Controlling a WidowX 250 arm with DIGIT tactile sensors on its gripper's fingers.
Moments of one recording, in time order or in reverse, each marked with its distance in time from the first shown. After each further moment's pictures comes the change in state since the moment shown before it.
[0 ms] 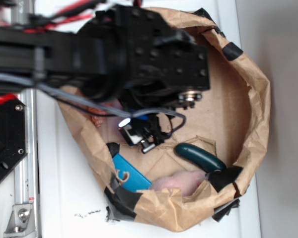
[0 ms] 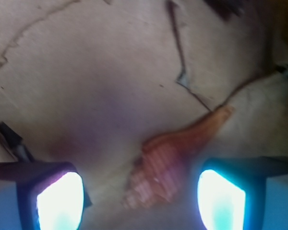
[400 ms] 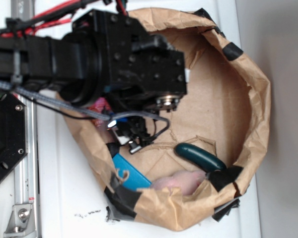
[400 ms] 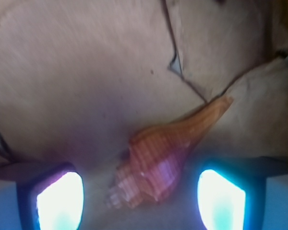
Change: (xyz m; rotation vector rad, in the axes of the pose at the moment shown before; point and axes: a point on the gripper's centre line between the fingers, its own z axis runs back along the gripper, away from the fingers) arm -0.007 0.005 -0.019 0.012 0.006 -0.024
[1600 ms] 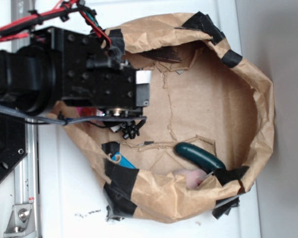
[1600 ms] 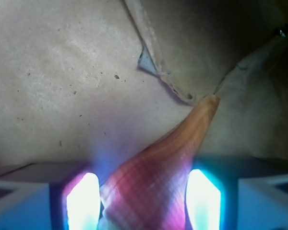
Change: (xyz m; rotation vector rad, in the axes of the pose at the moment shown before) arm 0.009 0.015 -0.031 -0.014 -0.207 0.150
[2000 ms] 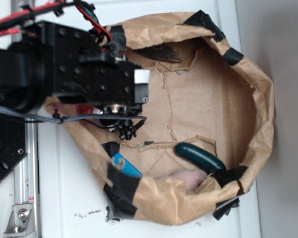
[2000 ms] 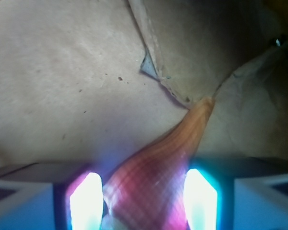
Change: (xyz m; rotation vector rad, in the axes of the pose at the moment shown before) arm 0.005 0.000 0.024 -0.052 -0.028 -0.077
